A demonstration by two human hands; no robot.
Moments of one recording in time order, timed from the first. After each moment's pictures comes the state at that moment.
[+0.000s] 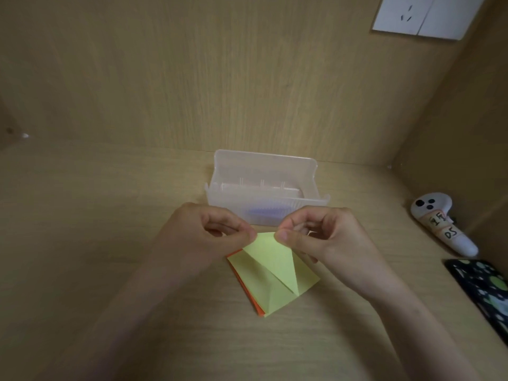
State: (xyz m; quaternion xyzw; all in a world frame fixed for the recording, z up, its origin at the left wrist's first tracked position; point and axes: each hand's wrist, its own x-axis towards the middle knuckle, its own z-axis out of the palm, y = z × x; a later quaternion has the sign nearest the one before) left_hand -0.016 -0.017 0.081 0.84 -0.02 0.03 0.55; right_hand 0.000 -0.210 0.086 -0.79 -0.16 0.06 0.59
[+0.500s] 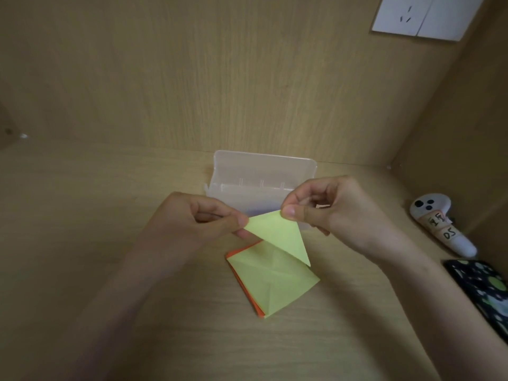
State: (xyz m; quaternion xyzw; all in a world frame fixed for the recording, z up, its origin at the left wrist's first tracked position) left_hand -0.012 -0.009 0.092 0.81 0.00 0.02 0.59; right_hand 0.024 -0.214 0.113 -0.84 -0.19 0.04 0.51
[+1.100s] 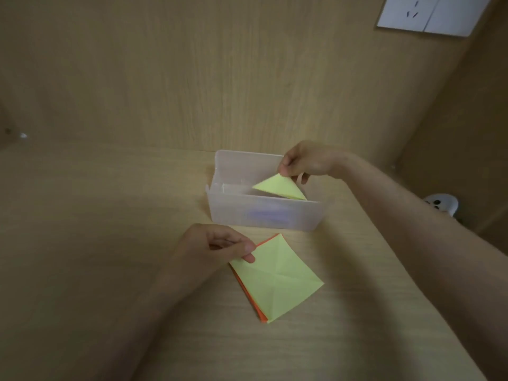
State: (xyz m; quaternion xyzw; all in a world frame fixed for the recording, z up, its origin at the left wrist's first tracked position) left_hand 0.004 -0.016 0.039 0.80 -0.01 -0.05 0.59; right_hand 0.181 -0.210 0.100 -0.92 -0.18 0.18 0.30
